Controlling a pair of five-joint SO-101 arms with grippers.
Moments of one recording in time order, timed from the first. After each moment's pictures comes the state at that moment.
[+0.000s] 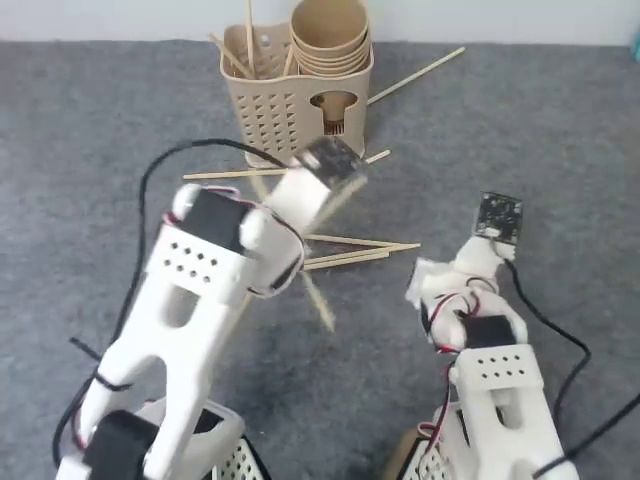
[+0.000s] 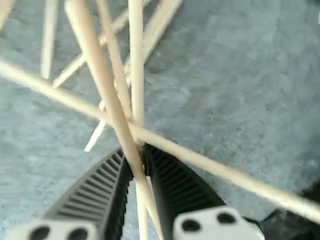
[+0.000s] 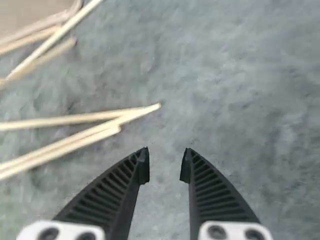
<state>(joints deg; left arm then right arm) 16.4 -21.4 14.3 98.3 -14.9 -10.6 -53.6 74.4 39.0 -20.9</state>
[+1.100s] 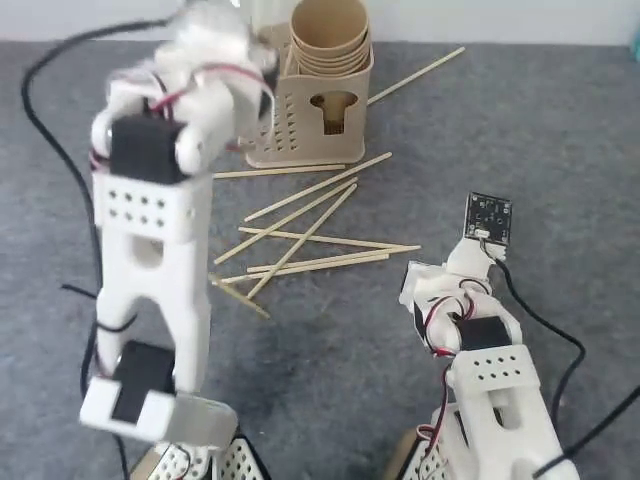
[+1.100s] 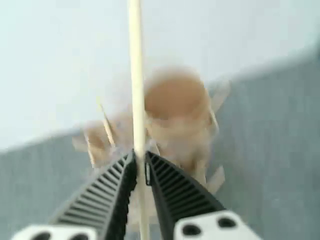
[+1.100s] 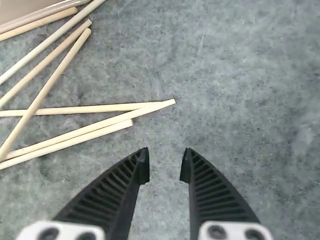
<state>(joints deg) 5.6 1.3 -37.8 75.5 1.5 -12.0 -53.6 75.1 38.5 -20.9</state>
